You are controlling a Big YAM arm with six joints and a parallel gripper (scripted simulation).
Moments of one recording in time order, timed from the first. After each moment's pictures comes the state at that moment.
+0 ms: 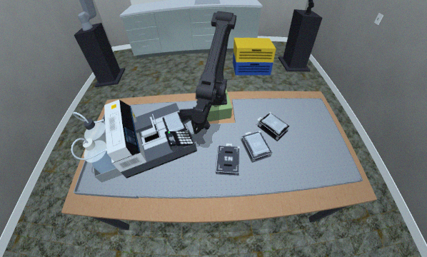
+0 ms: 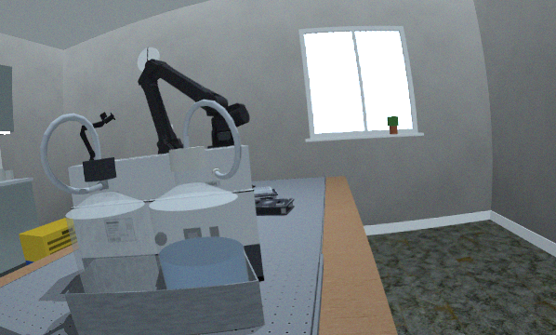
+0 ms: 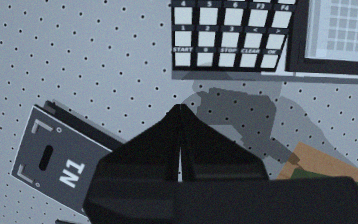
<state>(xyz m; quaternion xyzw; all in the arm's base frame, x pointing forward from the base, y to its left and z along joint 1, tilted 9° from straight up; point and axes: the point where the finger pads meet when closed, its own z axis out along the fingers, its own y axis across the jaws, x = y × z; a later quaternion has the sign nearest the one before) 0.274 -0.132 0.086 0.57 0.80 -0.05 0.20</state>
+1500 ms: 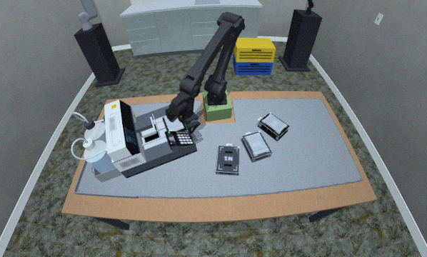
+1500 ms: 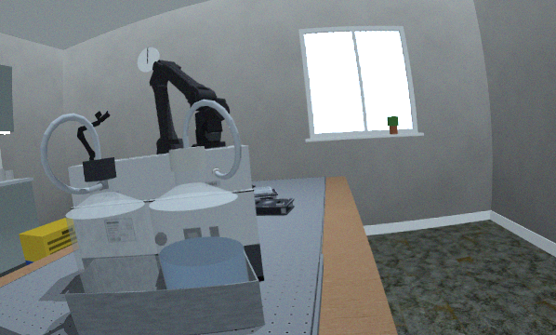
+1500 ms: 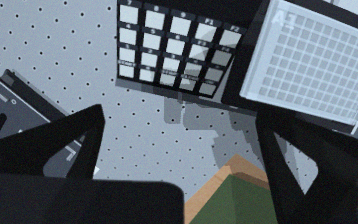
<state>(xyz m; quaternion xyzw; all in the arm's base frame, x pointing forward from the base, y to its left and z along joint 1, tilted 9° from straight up) 0.237 -0.181 0.091 0.47 0.87 -0.01 0.15</state>
